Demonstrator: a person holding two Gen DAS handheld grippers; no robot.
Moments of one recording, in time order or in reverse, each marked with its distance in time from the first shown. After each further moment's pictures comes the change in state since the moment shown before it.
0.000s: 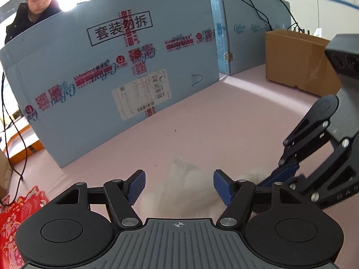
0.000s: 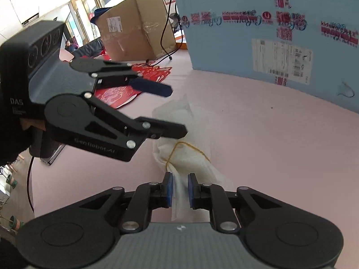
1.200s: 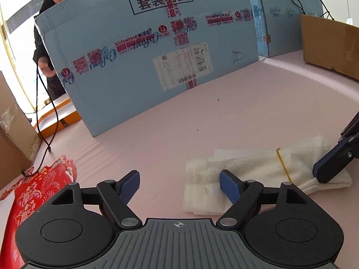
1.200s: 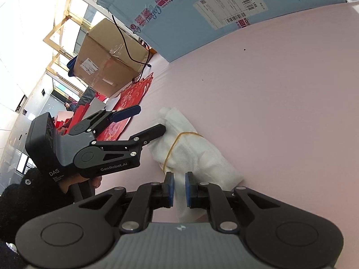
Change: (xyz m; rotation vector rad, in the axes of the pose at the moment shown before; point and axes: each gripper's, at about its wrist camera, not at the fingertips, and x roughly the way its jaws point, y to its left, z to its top) left arm -0.008 0.016 -0.049 -0.098 -0.017 0.199; right arm 0.009 -0.049 -0.033 0.505 -0.048 0.183
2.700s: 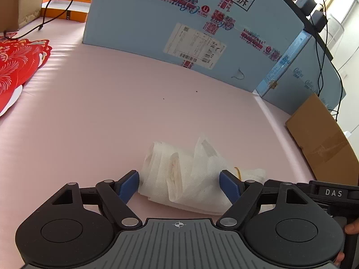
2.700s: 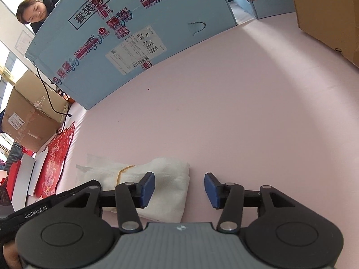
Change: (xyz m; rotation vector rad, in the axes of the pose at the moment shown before) left arm 0.004 0.004 -0.018 -0.665 0.154 -0.282; right arm -0.046 0.008 -0.035 0.276 -0.233 -0.442
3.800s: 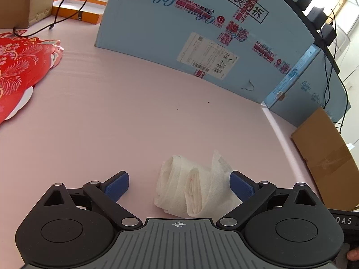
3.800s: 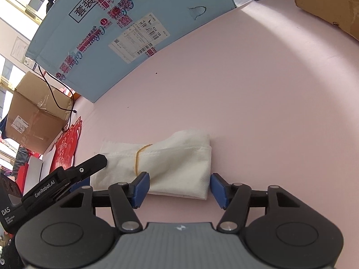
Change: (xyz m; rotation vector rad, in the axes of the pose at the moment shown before) left arm -0.003 0.012 0.007 -0.037 -0.004 -0.009; right arm 0.004 0.015 -0.009 0.068 0.051 0.035
